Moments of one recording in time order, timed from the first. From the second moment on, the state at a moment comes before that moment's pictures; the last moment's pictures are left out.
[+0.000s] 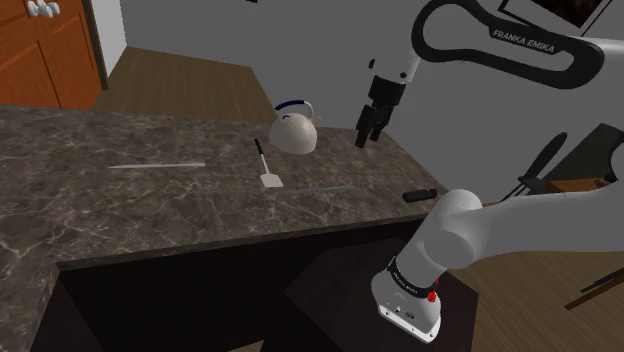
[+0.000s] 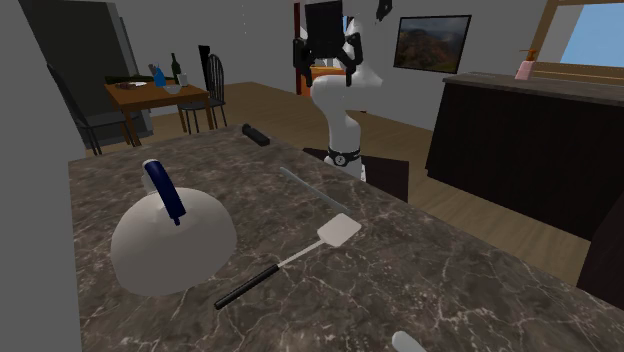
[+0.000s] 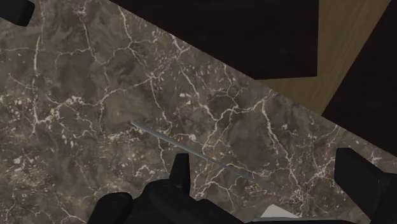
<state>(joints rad) 0.02 -0.80 -0.04 -2.42 0.05 1.52 -0.01</state>
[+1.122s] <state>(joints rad) -0.04 -0.33 0.13 -2.35 0.08 2.02 0.35</state>
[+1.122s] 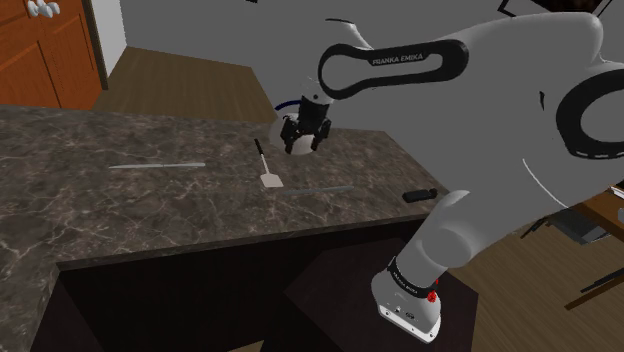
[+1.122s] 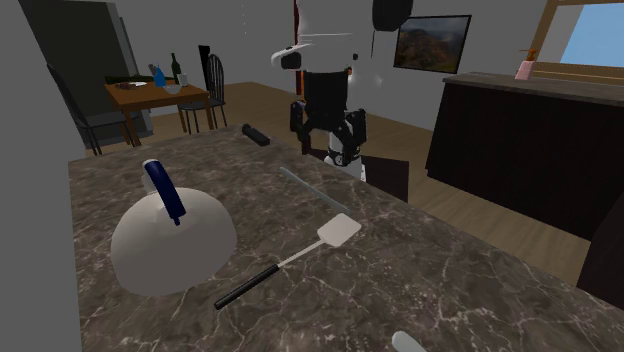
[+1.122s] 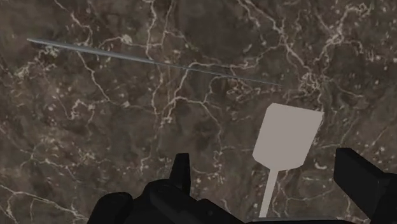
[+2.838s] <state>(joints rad) -0.07 0.19 0.15 -2.10 -0.09 2.33 0.69</state>
